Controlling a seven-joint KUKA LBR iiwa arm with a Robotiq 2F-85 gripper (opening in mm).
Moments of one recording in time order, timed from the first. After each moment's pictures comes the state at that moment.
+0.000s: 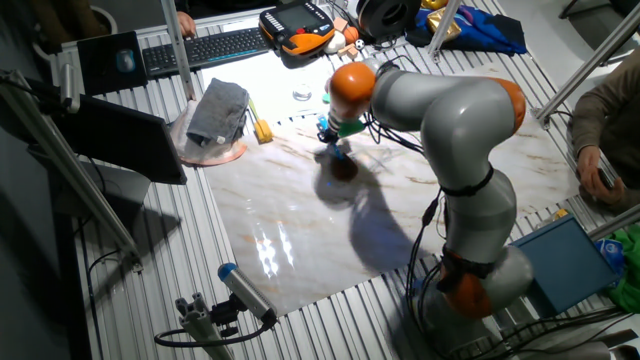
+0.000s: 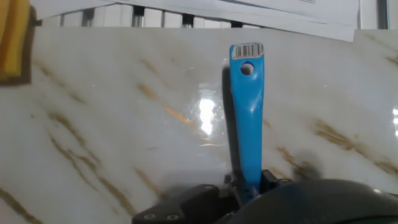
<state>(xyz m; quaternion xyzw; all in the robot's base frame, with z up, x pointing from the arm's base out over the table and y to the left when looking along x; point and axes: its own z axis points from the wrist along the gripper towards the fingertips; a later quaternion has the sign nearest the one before) 0.622 0.112 0.046 -0.04 1.00 -0.03 0.09</state>
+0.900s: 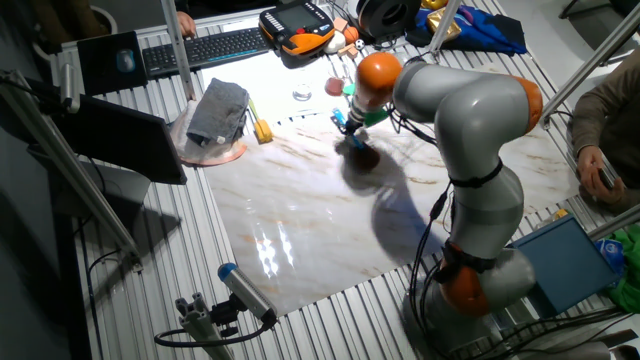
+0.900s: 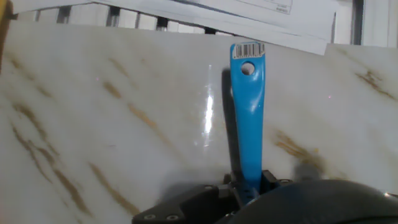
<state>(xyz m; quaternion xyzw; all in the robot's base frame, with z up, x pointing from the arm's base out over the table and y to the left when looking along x) 0.642 0.031 0.046 -0.12 0.99 -0.01 0.09</state>
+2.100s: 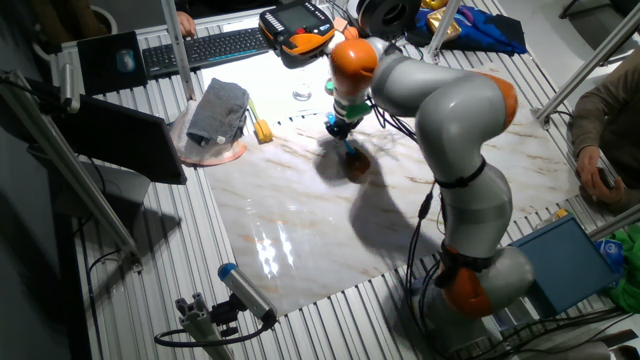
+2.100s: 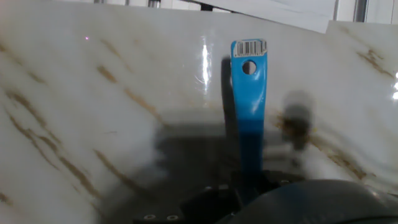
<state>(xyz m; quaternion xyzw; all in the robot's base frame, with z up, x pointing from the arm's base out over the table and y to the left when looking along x) 0.622 0.078 0.059 -0.06 1.00 -0.04 -0.02</state>
